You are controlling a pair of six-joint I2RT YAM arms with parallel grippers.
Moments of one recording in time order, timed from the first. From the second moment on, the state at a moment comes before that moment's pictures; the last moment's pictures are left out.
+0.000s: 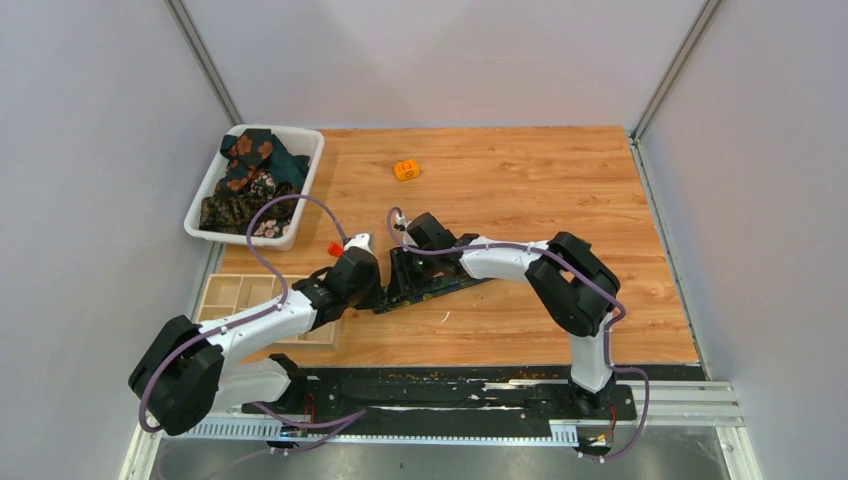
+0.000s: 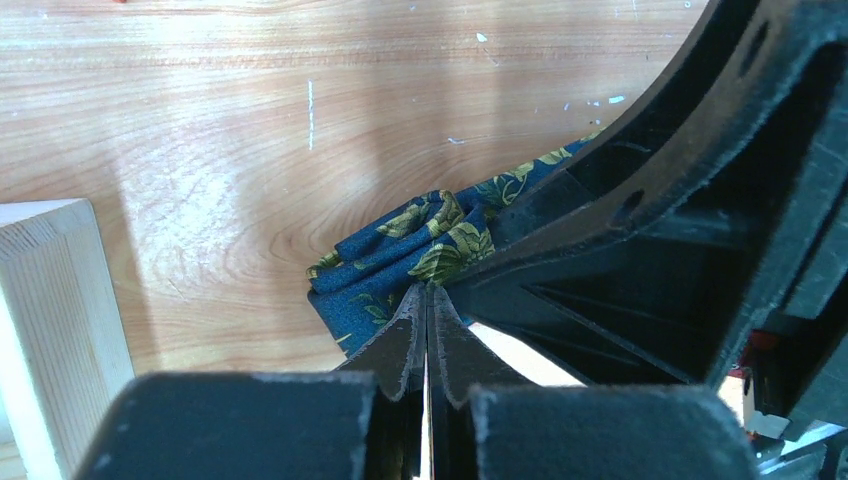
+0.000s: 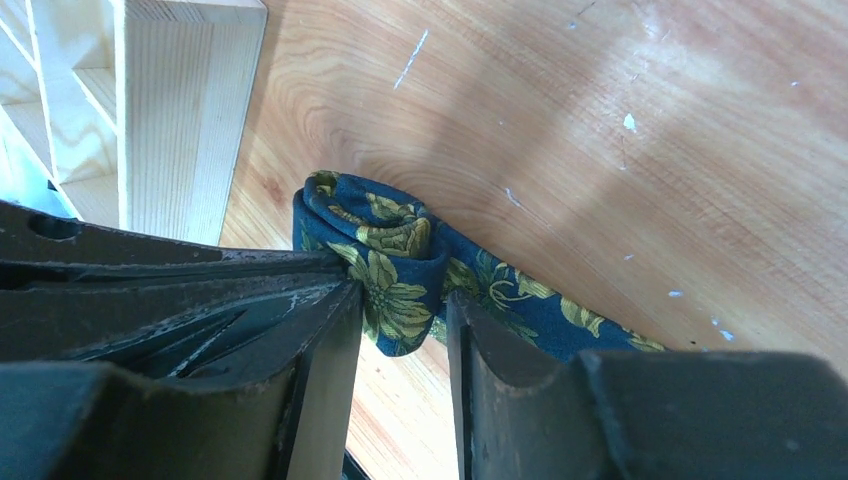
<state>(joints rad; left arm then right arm) -0.70 1.17 0.51 -0.18 -0.14 -0.72 0.87 1.95 1.20 -0.12 -0.38 0.59</state>
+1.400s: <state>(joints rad) -0.71 0.94 0.35 -0.17 -0.26 -0.97 0.87 1.88 1.03 0.05 -0.28 0.82</state>
